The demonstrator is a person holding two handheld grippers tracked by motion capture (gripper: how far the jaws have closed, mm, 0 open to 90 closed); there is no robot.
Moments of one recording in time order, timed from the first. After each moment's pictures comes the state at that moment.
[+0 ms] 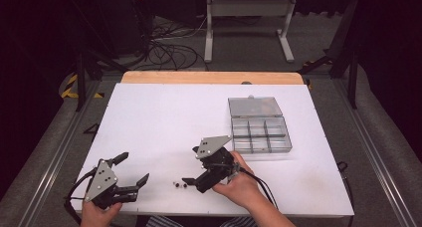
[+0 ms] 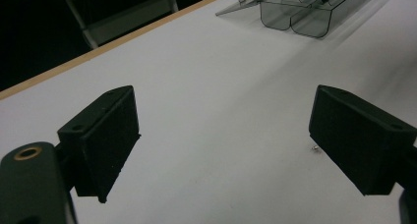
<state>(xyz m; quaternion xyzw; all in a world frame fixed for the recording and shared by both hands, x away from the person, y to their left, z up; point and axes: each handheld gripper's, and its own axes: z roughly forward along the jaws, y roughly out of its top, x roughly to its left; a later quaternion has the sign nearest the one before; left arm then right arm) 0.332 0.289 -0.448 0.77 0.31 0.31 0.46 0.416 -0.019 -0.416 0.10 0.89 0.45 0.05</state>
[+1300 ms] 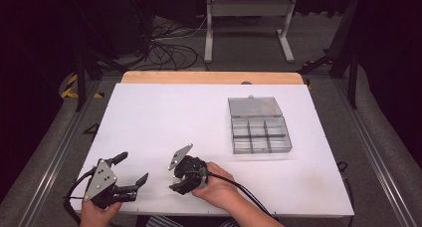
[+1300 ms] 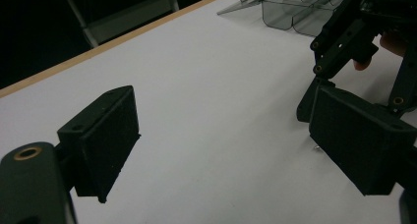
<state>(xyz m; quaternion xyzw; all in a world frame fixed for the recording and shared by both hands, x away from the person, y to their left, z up) 0.333 0.291 -0.448 0.77 0.31 0.31 0.46 0.419 0.048 -0.469 0.10 0.94 0.32 0.00</state>
